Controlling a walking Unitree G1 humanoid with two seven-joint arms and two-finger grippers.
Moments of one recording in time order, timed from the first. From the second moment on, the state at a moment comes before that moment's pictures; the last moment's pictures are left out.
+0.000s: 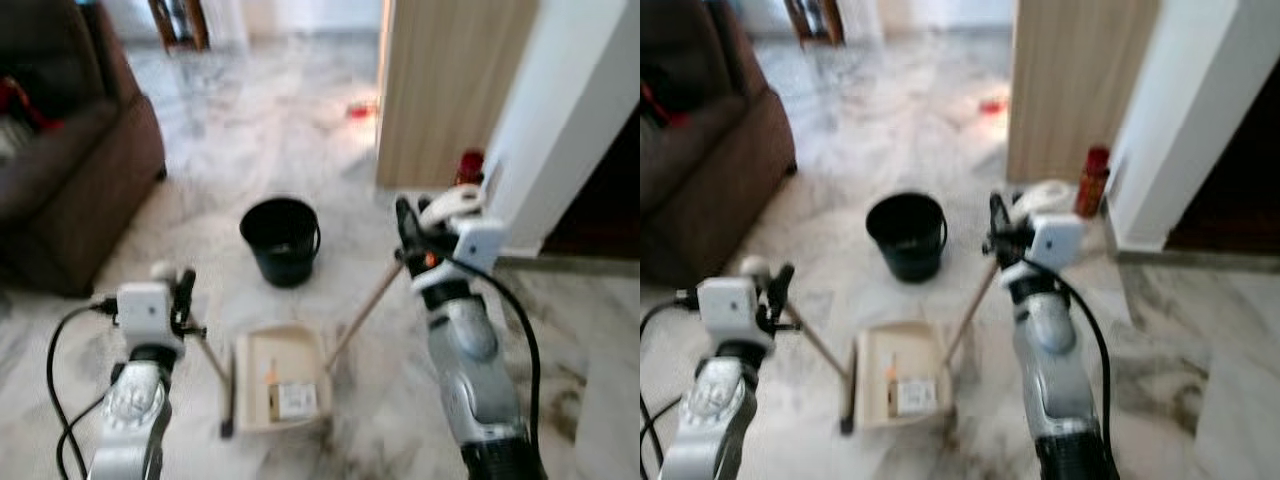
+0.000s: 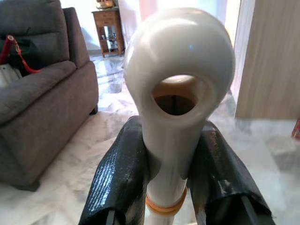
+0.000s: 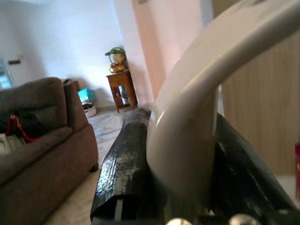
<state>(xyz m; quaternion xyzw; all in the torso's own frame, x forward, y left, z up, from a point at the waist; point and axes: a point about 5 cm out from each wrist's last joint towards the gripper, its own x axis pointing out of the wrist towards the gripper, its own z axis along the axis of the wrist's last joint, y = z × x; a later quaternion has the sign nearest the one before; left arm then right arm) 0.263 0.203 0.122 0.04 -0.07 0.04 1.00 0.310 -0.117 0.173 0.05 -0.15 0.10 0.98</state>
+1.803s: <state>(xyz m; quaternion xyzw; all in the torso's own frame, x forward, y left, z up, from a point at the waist) 0.263 0.205 0.122 0.05 -0.07 0.04 1.00 0.320 -0.125 0.232 0.11 -0.24 0.07 0.96</state>
